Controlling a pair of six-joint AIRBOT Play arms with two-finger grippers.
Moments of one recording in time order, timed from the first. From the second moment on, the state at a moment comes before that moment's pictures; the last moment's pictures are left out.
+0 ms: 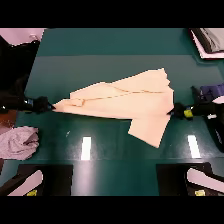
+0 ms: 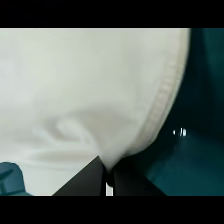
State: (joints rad) left arm 0.29 -1.07 0.92 0.92 -1.23 -1.27; right arm -0.35 -1.23 0.79 -0.85 1.12 1.24
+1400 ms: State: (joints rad) left arm 0.29 -0.88 1.85 0.84 -1.26 -1.37; right arm -0.58 -1.08 2.00 -0.84 1.52 1.51
